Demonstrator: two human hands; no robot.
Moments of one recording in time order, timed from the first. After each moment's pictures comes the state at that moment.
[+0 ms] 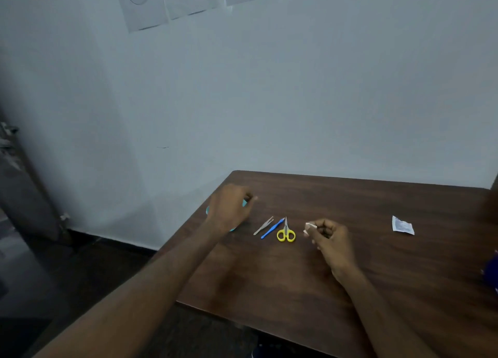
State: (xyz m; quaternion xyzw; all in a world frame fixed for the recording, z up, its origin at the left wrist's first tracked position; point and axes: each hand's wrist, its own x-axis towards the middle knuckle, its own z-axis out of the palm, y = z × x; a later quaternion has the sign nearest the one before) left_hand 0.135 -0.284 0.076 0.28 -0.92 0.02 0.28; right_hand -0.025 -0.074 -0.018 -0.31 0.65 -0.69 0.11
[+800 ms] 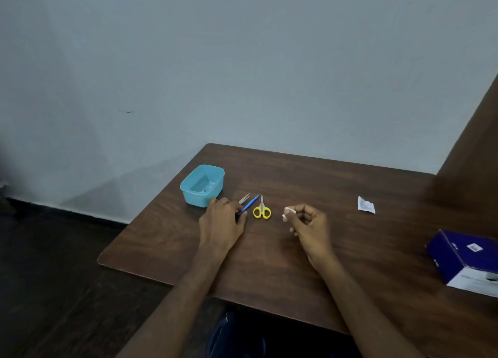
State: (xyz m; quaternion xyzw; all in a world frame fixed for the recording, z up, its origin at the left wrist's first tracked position) left_hand 0.140 -0.223 -0.002 0.36 -0.90 -0.07 0.26; right_hand -0.007 -0.058 -0.017 -0.28 0.64 -0.70 0.10
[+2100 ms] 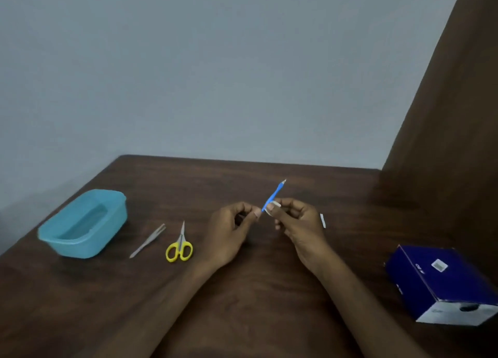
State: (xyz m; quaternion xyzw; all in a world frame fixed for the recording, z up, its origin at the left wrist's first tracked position) left_hand -0.042 -0.169 -0.006 0.11 -0.85 -0.43 0.30; right_hand -0.150 -0.022 -0.010 -0.23 0.61 -0.75 0.14
